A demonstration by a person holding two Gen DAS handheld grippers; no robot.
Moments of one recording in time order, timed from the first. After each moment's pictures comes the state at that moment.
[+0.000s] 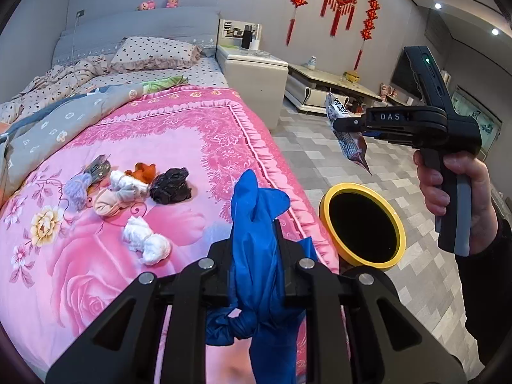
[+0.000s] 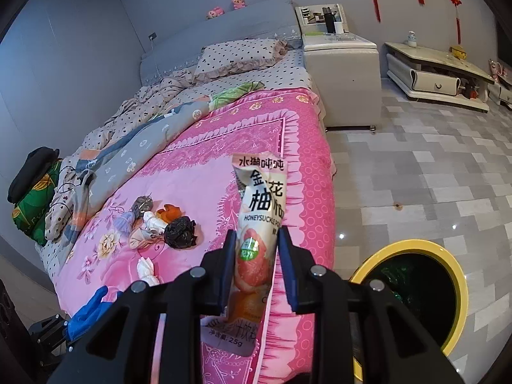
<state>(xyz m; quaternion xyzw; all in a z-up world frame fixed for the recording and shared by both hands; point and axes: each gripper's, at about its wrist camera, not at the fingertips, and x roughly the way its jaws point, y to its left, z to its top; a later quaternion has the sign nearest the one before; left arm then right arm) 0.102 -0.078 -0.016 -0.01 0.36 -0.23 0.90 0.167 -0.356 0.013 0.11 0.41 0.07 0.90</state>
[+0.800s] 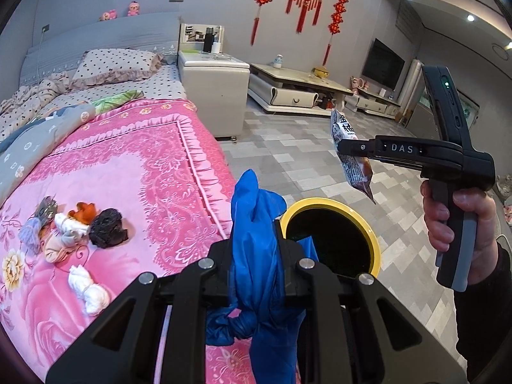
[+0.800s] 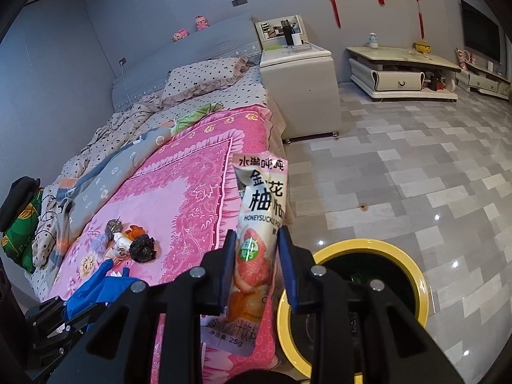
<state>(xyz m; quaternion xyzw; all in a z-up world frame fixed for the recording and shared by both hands) 0.143 -0.179 -0.002 0.01 0.35 -0.30 0.89 0.133 -0.450 0.022 0.14 0.38 0.00 0.91</state>
